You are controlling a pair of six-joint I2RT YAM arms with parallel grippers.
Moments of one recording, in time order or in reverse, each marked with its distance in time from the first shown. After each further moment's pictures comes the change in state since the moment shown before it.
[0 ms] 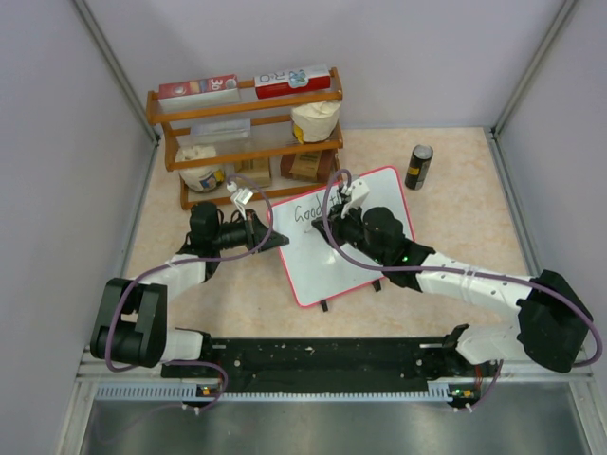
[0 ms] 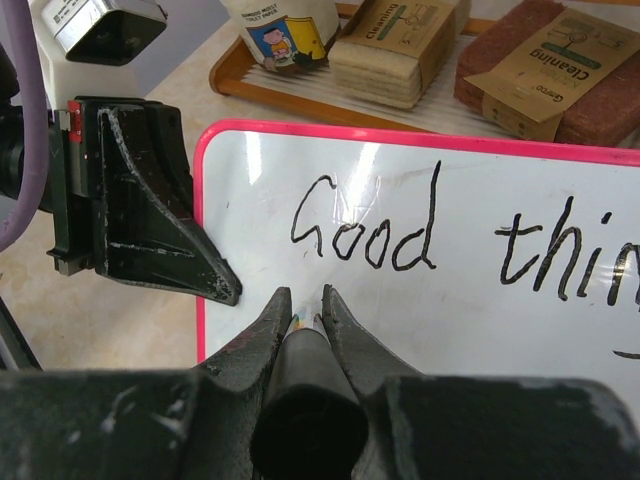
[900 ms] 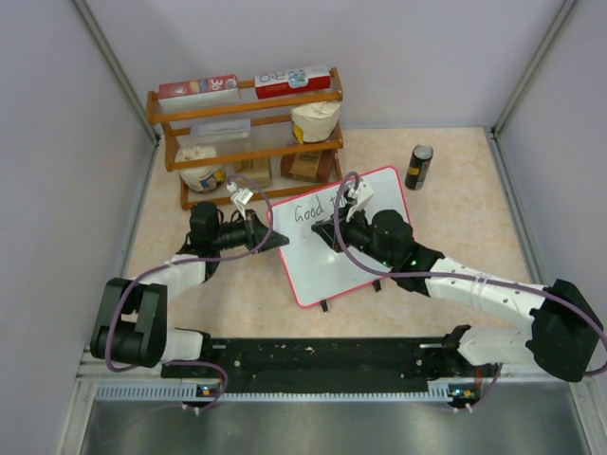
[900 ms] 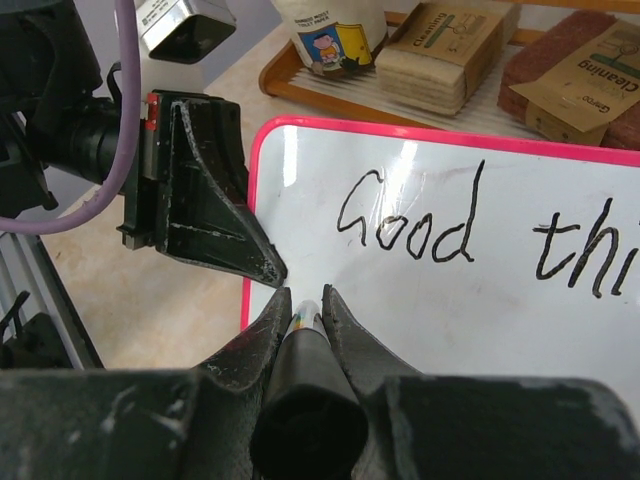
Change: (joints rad) left arm 0.001 0.002 0.000 0.002 0.003 -0.004; right arm -0.003 -0.084 -0.035 -0.014 -0.094 0.018
